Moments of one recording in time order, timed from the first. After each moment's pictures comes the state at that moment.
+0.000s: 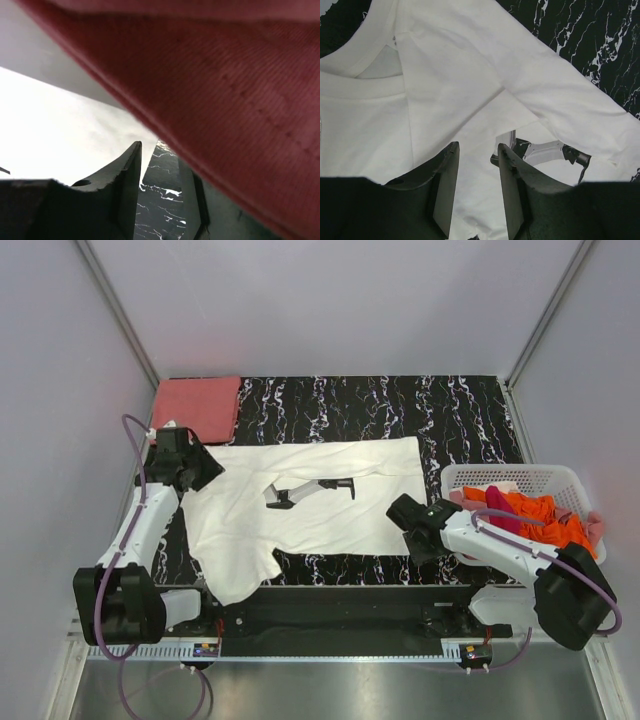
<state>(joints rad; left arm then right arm) 0.03 1.22 0.91 -0.50 0.04 -0.64 0.72 1.23 0.69 -0.99 0.36 2.00</state>
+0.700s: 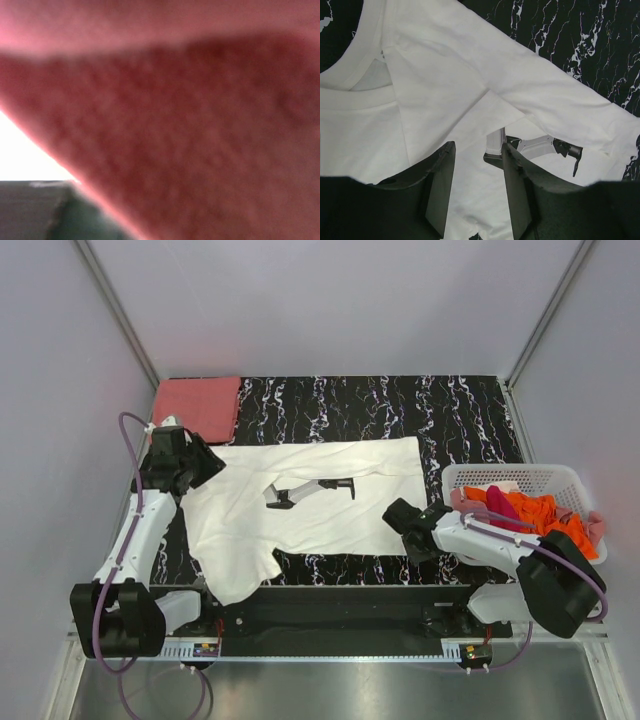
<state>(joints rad) 0.03 1.15 0.91 -0.48 0.08 -0.60 0.73 1.32 0.64 -0.87 0.41 2.03</state>
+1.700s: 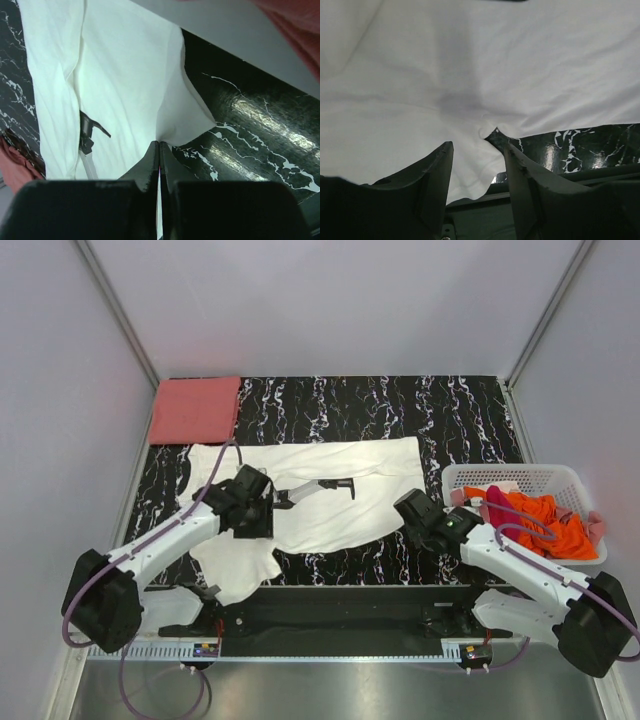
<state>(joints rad) -0.56 1.19 0.80 -0.76 -0.05 -0.54 0.73 1.05 0.67 -0.77 0.53 1.92</state>
